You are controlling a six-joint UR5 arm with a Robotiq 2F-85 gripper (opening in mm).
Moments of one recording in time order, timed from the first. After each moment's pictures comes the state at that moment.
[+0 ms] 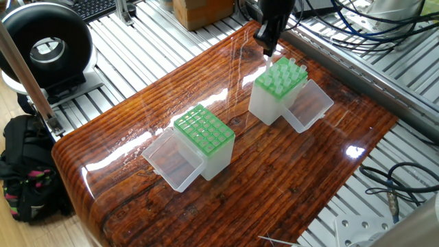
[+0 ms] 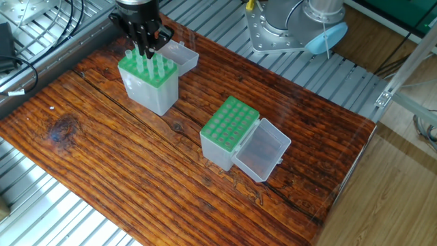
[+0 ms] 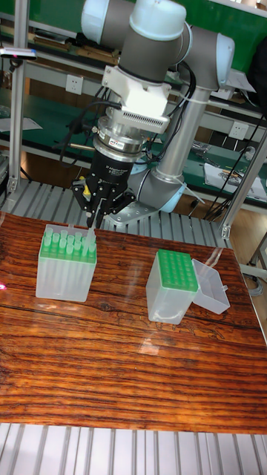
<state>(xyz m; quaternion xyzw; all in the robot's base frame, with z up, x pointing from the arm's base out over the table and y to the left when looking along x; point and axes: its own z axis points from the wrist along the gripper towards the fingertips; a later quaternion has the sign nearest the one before) 0.491 -0.081 0.222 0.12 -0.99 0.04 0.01</state>
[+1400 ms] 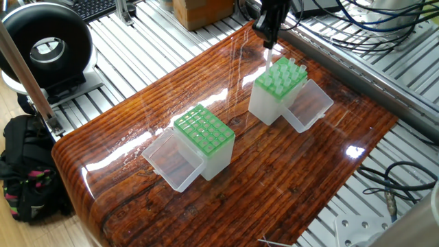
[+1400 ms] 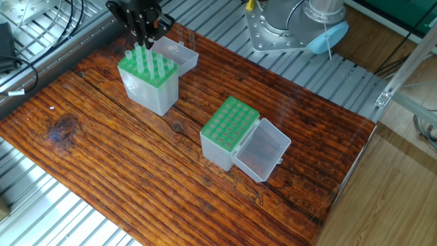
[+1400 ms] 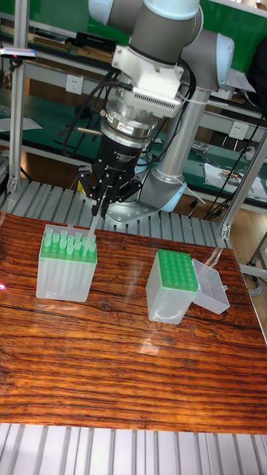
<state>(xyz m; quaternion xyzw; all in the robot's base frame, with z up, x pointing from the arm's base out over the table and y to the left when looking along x) 0.489 -0.074 0.254 0.12 -0.99 0.04 0.02</state>
